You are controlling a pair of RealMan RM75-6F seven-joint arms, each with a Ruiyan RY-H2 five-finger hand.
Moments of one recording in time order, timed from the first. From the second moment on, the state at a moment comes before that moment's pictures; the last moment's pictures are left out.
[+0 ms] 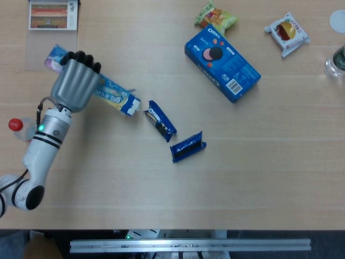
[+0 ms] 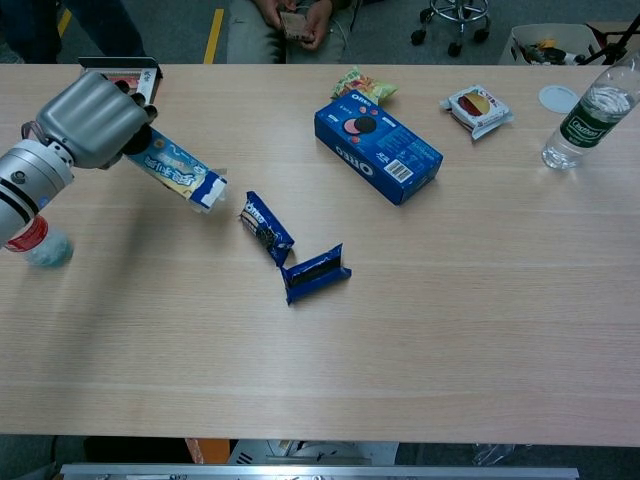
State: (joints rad) left arm -0.64 -1.52 -0.09 -1.28 1.26 1.06 0.94; right arm -0.09 -1.08 0.01 -1.41 -1.58 1.64 0.37
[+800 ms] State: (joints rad) left arm -0.65 -1.45 -0.11 -1.42 1.00 0.96 0.82; right arm -0.09 -1.07 0.01 -1.41 -1.58 1.63 0.36
